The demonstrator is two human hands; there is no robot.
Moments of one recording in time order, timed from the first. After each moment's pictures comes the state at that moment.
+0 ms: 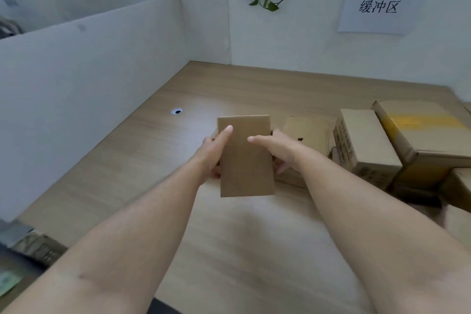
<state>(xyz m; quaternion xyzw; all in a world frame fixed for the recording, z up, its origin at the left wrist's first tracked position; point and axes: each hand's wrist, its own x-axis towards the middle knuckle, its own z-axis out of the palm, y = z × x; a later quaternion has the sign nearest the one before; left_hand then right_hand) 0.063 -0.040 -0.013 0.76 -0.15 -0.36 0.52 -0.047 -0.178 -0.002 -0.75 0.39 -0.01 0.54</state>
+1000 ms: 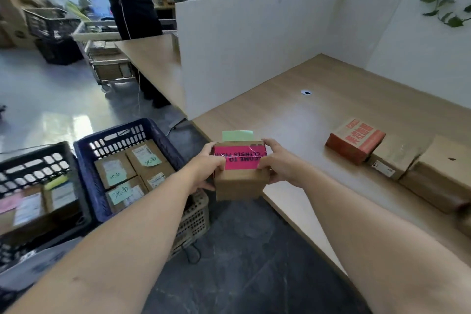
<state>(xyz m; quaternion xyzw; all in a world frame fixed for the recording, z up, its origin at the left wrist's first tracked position) 0.066 0.371 -0.060 0.75 0.01 -0.30 0.59 0.024 0.175 -0.037 -0.79 0.17 0.17 0.57</state>
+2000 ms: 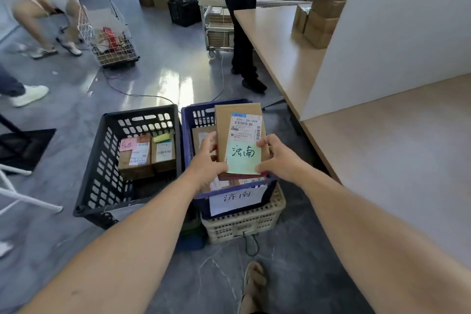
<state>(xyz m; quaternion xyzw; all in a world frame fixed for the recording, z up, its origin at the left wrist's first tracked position) 0.133 0.588 -0.118 0.79 0.14 -0.07 0.59 0.193 0.389 -0.113 -0.84 -0.08 0.26 0.47</state>
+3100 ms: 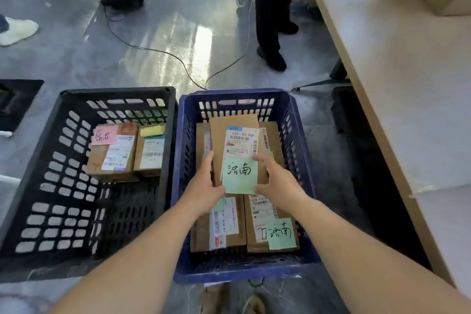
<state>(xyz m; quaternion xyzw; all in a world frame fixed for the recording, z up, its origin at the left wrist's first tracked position) 0.338 0.678 -0.315 0.82 0.26 -0.16 0.49 0.419 0.497 -0.302 -0.87 -0.14 0.32 0.35</state>
